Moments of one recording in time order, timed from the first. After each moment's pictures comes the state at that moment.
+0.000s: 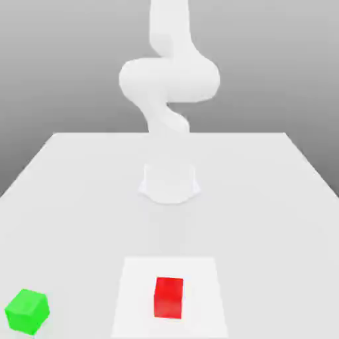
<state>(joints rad) 0.00 -0.71 0.00 -2.33 0.00 2.34 0.81</state>
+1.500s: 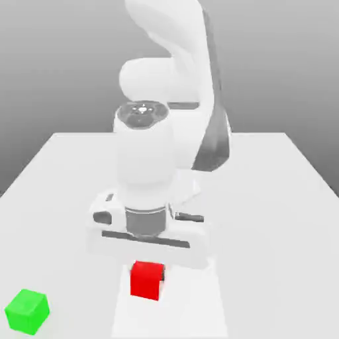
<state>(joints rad) -0.13 0.17 -0.09 -2.49 0.04 2.65 0.96</state>
